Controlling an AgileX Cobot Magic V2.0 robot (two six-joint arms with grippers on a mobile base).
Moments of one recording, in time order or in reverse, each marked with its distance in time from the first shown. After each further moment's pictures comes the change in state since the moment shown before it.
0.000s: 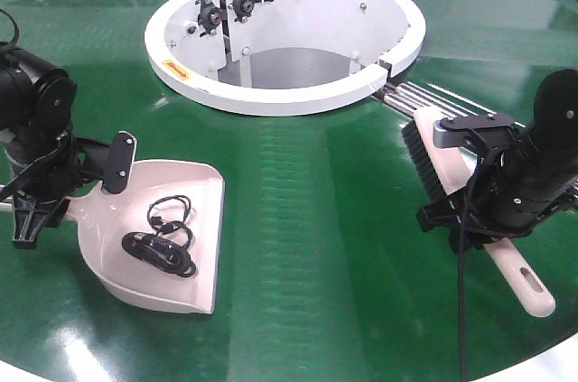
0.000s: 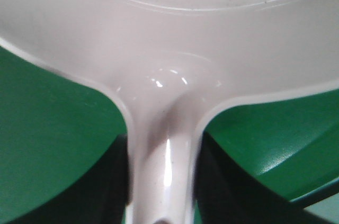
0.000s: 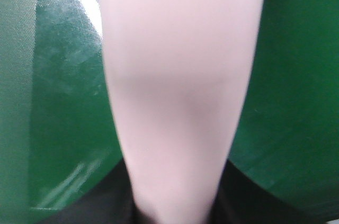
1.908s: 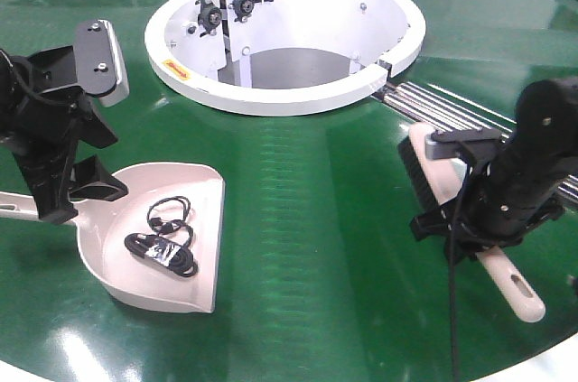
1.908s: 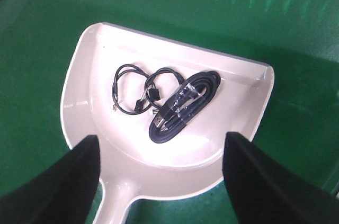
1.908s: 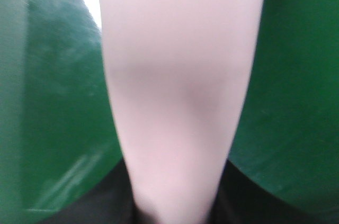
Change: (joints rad) left arm -0.002 -0.365 0.000 -0.618 0.026 -0.015; right arm 0.000 0.078 0.000 -0.001 -0.004 0.000
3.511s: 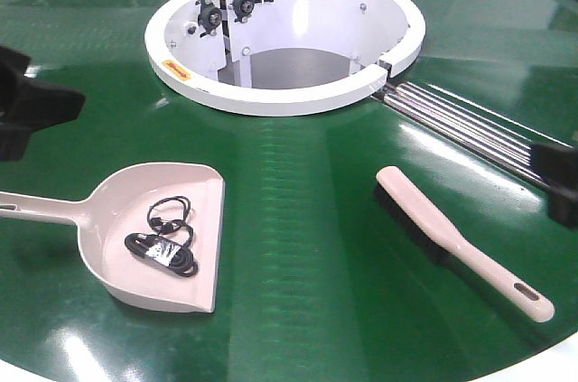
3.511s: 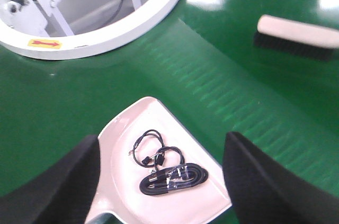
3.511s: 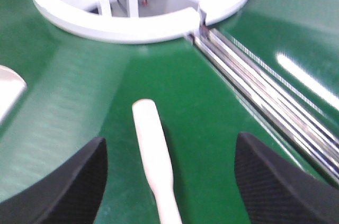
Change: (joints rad) left arm 0.000 -0.409 0.109 -0.038 -0.206 -0.599; right arm 0.000 -0.889 0.319 -0.077 -0.433 -0.023
